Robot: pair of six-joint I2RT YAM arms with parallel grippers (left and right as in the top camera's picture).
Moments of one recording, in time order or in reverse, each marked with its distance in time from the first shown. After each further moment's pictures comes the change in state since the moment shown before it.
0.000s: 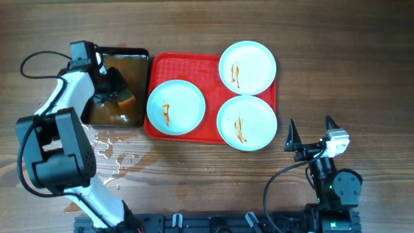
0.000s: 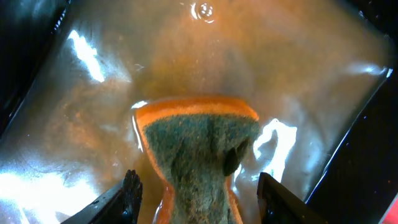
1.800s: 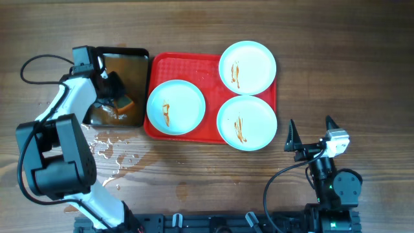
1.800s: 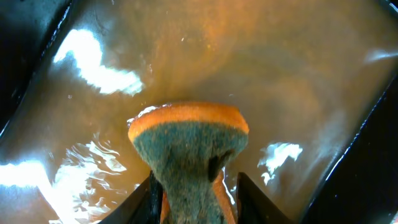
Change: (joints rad) left arm -0.010 -0.054 -0.078 0.025 -0.039 0.000; right arm 0.000 0.000 0.000 0.000 0.000 0.000
